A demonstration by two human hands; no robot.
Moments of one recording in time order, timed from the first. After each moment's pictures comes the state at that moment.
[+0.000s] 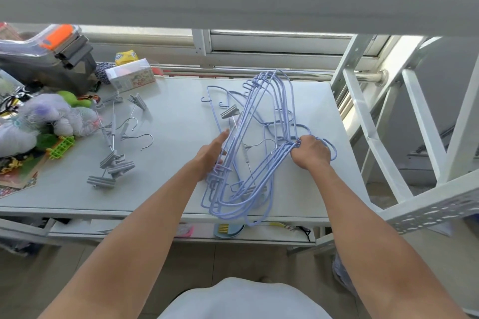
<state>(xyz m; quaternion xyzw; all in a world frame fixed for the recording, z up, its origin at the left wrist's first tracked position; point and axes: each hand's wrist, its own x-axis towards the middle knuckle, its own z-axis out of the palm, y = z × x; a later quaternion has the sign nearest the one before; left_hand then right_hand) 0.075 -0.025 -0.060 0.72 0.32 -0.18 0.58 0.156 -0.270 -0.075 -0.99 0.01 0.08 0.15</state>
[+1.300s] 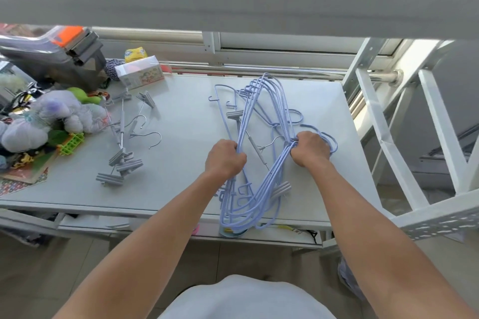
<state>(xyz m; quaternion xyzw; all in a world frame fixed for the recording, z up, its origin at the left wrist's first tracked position) 0.072 -0.046 -0.067 0.93 0.20 -0.04 0.31 0.163 -0.245 -0.071 -0.99 -0.04 0.09 0.12</state>
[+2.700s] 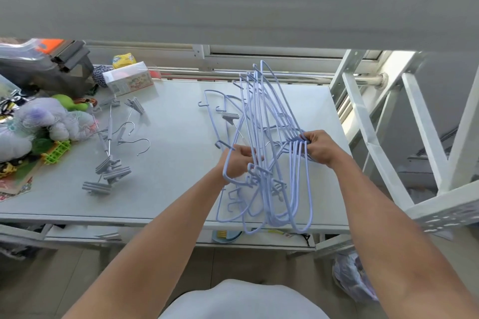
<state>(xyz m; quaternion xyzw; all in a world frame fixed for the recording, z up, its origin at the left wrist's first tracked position) 0.092 -0.075 -0.071 0.75 0.14 -0.14 0.63 0.194 -0.308 -0.070 -0.86 -0.12 0.19 0.45</state>
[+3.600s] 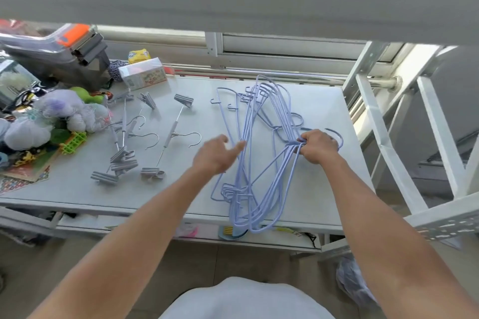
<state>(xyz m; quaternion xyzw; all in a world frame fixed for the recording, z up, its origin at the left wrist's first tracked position) 0.070 -0.018 -0.056 0.93 0.21 -0.09 0.30 0.182 -0.265 -0.062 -0.98 -0.06 0.12 0.15</state>
